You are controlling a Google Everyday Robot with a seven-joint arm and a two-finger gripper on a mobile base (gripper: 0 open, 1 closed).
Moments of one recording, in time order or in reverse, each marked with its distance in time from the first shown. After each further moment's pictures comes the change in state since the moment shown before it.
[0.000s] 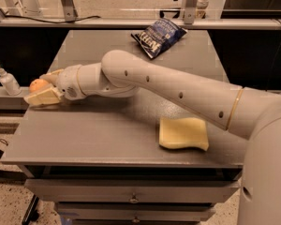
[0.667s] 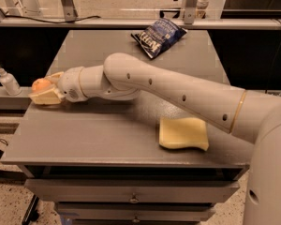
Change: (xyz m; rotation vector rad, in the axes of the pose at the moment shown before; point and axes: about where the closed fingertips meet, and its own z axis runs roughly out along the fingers) arm 0.003 0.002 -0.004 0.014 -0.010 -0.001
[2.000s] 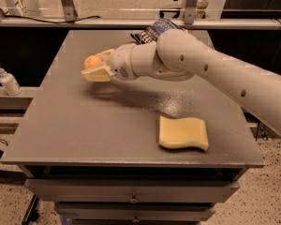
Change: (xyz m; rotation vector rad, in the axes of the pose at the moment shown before) arm -0.008 -0.069 -0.146 0.221 0.092 -0.071
